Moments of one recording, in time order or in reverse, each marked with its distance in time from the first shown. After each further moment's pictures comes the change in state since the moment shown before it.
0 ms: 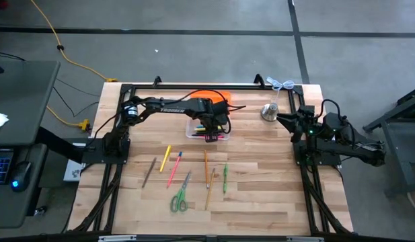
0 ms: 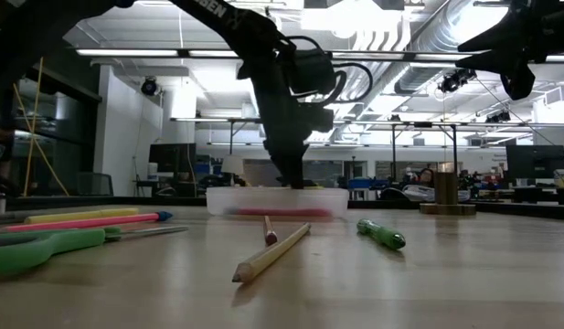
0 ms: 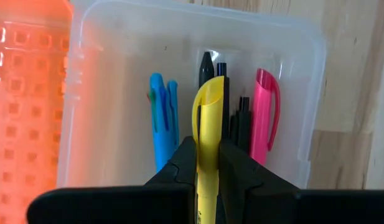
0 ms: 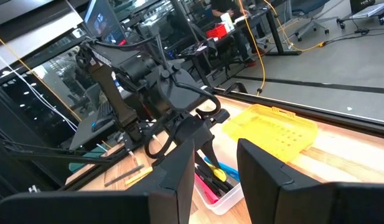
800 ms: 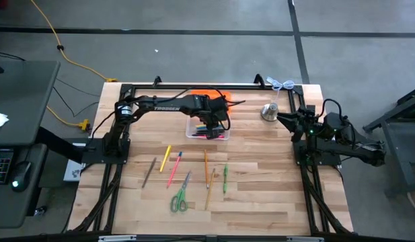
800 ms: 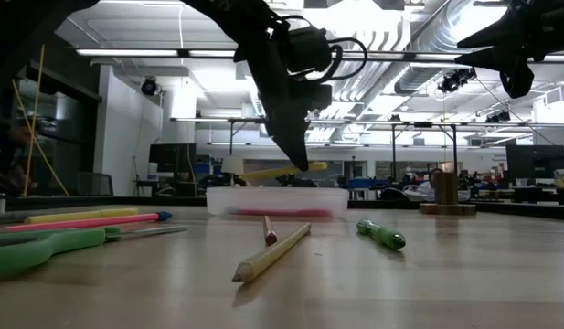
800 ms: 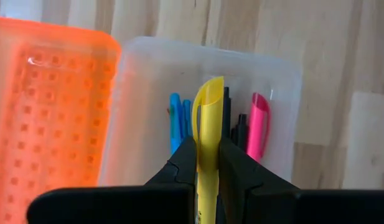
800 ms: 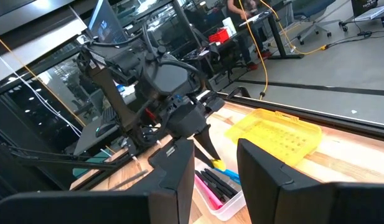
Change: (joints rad) left arm 0.000 -0.072 0.001 0.010 -0.022 -0.027; right arm 0.000 0.000 0.000 0.024 0.000 0.008
